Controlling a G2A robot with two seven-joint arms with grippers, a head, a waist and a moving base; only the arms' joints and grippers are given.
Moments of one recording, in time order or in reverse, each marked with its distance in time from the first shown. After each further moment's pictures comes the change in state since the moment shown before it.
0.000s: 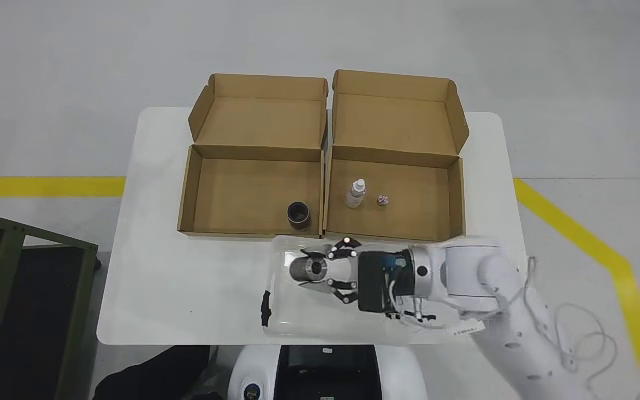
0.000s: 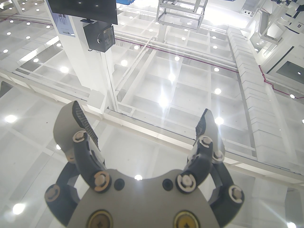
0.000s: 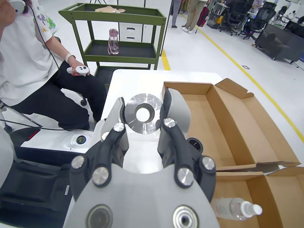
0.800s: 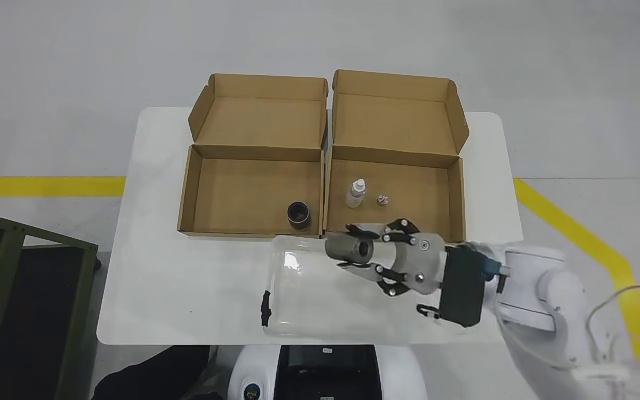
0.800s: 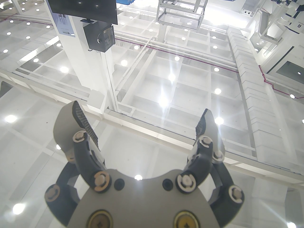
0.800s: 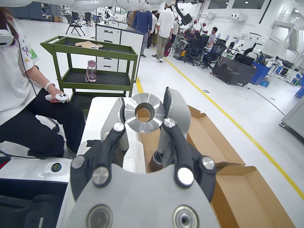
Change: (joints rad) left arm 0.000 0.000 0.000 0.000 0.000 0.000 0.000; right arm -0.127 0.029 0.227 -0.143 -0.014 0.024 -0.199
